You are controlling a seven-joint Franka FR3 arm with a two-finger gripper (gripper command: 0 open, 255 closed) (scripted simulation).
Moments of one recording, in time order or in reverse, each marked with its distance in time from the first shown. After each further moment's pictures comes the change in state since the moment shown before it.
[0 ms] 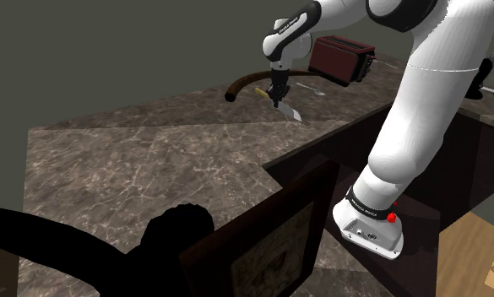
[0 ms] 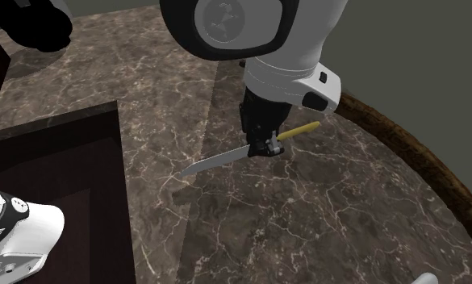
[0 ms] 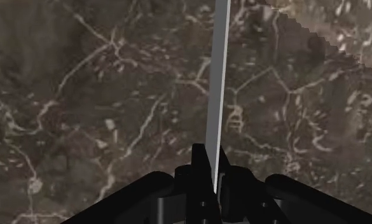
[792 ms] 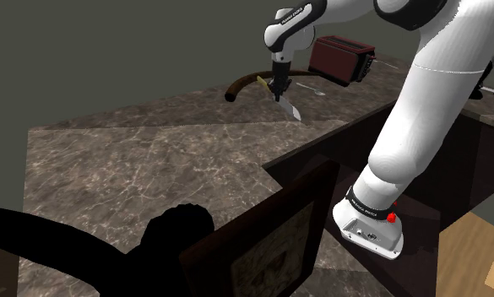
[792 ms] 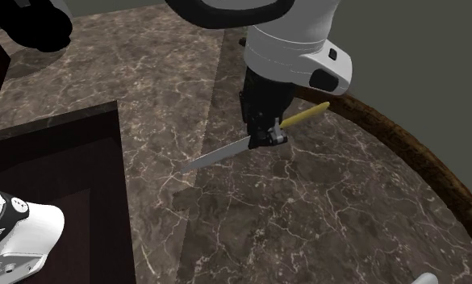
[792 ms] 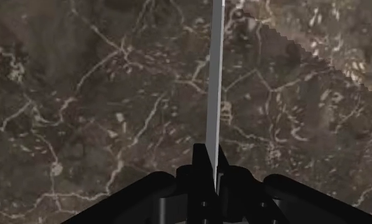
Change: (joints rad) arm 0.003 -0.044 -0.003 0.029 -0.014 -0.071 0.009
